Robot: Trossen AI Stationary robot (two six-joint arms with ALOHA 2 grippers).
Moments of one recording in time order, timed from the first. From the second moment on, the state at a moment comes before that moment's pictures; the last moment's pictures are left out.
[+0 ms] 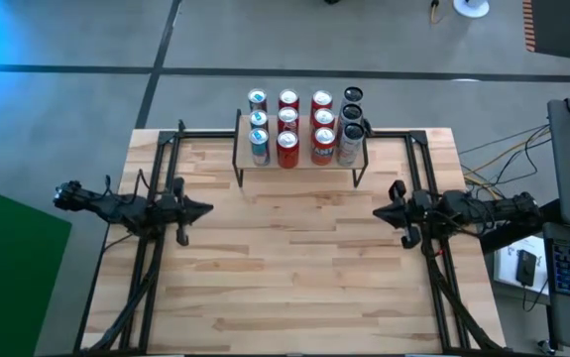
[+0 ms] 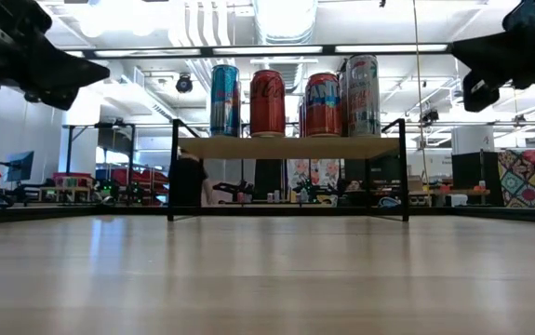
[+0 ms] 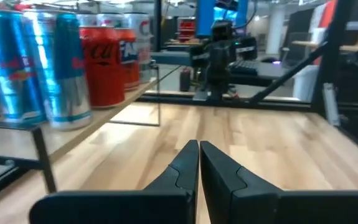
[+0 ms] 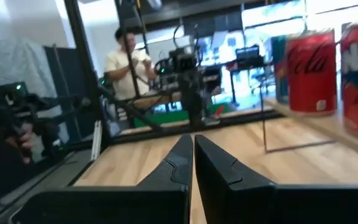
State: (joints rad) left arm -0.32 0.00 0.11 -0.12 -0.49 -0.03; right arm 0.12 0.01 0.01 0.14 0.06 0.17
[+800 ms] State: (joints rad) left arm -0.31 0.00 0.03 0.02 -0.37 0.01; right arm 0.12 0.01 0.01 0.15 0.08 0.09
